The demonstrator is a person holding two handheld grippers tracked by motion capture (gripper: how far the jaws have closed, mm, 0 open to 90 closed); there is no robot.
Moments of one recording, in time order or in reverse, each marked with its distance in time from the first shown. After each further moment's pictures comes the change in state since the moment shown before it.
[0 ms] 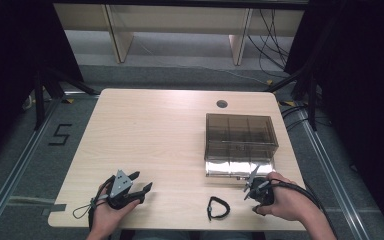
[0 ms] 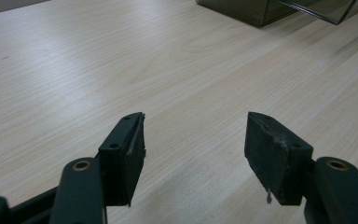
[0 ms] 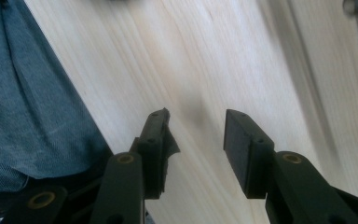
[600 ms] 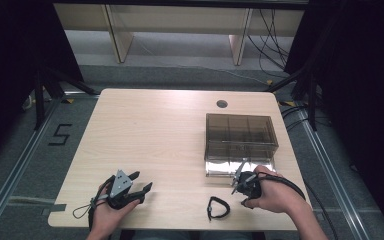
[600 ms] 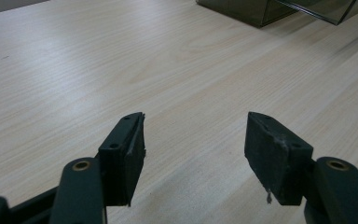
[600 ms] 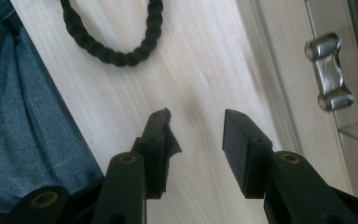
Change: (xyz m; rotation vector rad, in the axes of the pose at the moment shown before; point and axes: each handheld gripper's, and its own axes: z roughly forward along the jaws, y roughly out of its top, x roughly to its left) left arm 0.000 0.000 0.000 0.000 0.000 -0.003; right arm 0.001 0.034 -0.003 -0.014 -0.018 -0.052
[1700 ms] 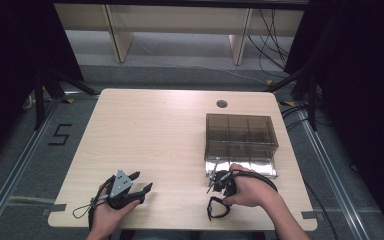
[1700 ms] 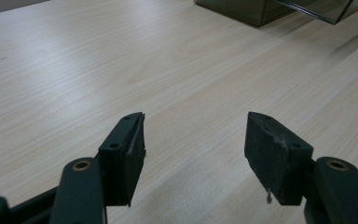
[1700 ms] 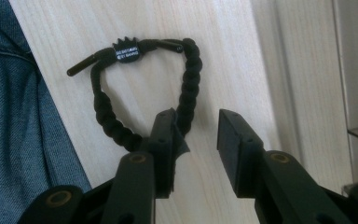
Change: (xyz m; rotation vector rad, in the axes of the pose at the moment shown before) left arm 0.000 0.000 0.000 0.002 -0.009 0.005; right arm 0.011 0.057 0.019 0.025 0.045 -0.113
